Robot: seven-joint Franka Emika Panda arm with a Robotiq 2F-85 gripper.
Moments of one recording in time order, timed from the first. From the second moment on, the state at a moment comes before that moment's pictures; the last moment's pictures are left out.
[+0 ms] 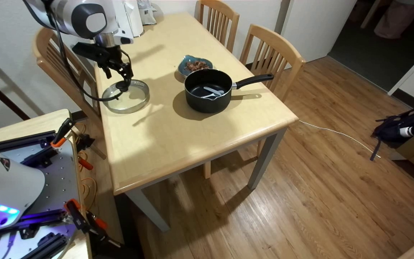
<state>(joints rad) 0.41 0.40 0.31 -2.34 -0.02 2.66 0.07</state>
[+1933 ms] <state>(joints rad) 0.59 0.22 -0.04 -2.44 -0.57 2.78 0.46</state>
